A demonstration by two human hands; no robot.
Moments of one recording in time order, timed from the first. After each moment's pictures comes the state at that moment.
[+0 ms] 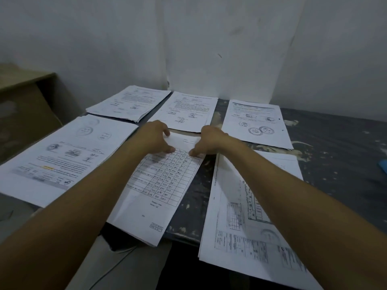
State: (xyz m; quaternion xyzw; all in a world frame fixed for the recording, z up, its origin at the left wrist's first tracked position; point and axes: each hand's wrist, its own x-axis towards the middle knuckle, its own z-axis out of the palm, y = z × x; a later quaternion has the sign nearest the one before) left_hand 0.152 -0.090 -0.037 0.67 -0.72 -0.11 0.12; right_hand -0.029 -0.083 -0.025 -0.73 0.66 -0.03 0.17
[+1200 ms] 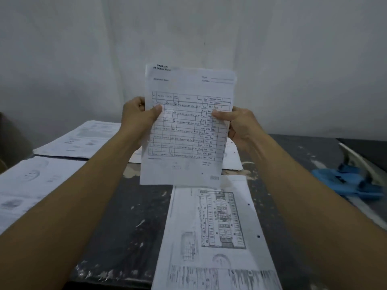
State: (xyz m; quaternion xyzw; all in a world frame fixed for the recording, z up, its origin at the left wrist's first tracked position) left_hand 0.052 -0.108 0.066 0.46 -0.56 -0.38 0.57; right_hand -0.189 -0.063 0.069 -0.43 0.47 -0.61 0.47
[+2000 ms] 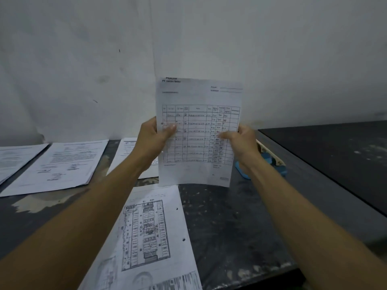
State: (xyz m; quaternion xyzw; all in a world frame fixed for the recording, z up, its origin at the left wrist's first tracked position) left_hand -0.149 -0.072 0.040 0.29 -0.71 -0.43 0.48; right_hand -0.348 0.033 0.040 -0.37 0.61 -0.67 0.21
